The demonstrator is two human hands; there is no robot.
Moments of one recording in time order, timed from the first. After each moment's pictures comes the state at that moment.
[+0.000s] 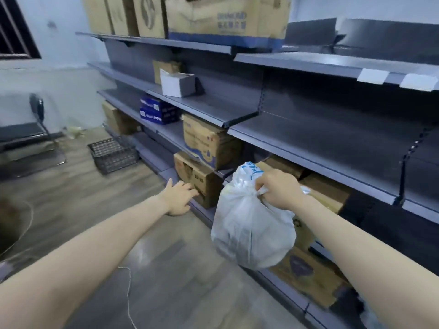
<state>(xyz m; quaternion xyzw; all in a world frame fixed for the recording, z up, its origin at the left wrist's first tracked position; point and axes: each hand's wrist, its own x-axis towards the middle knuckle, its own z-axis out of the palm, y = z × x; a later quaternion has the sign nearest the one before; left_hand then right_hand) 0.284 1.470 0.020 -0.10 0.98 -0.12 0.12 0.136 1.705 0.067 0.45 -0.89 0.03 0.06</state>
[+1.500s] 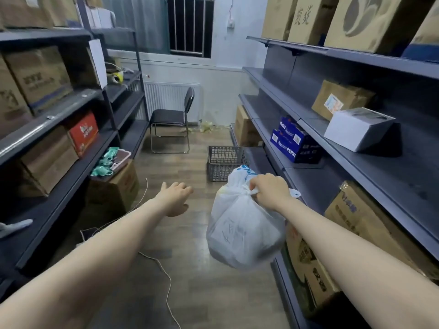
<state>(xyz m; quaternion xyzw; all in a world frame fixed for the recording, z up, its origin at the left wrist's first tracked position) 0.288 0.909 -0.003 -0.49 0.86 -0.01 0.11 0.037 0.976 0.037 0.70 -0.71 0.02 0.04</state>
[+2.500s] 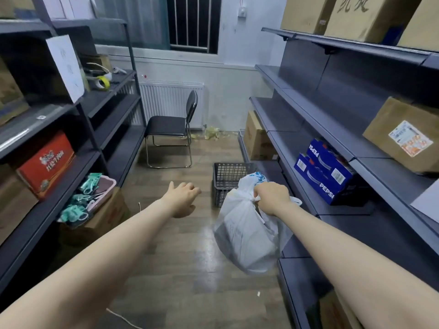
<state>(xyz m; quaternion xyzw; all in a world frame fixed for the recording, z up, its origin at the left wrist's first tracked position) 0.205 0.495 -0.013 -0.47 0.87 0.00 0.11 -0.039 0.550 0.008 0.68 -0.73 -0.08 0.03</state>
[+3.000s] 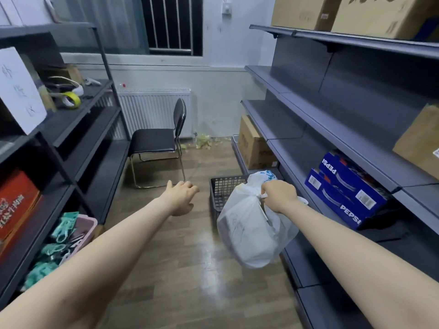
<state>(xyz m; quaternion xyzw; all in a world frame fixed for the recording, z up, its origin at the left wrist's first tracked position) 0.183 0.256 -0.002 -0.45 0.88 -0.01 0.13 -0.071 0.334 0.006 0.62 -0.78 -0.07 0.01</state>
